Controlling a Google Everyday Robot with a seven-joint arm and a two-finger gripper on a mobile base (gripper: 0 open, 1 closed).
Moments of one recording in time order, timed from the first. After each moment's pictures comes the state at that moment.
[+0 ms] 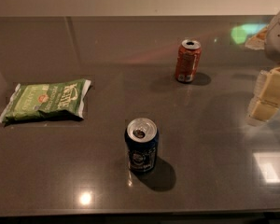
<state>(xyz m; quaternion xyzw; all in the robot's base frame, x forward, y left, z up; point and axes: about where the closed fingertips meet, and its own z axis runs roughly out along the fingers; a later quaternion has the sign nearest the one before) 0.439 -0.216 0.977 -0.60 0.78 -0.03 0.16</state>
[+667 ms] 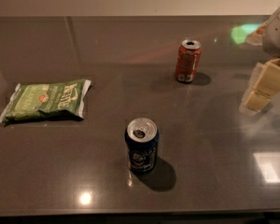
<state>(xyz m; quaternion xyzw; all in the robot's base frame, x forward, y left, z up) 0.462 -0.218 0.977 -0.58 0.79 -0.02 0.19</state>
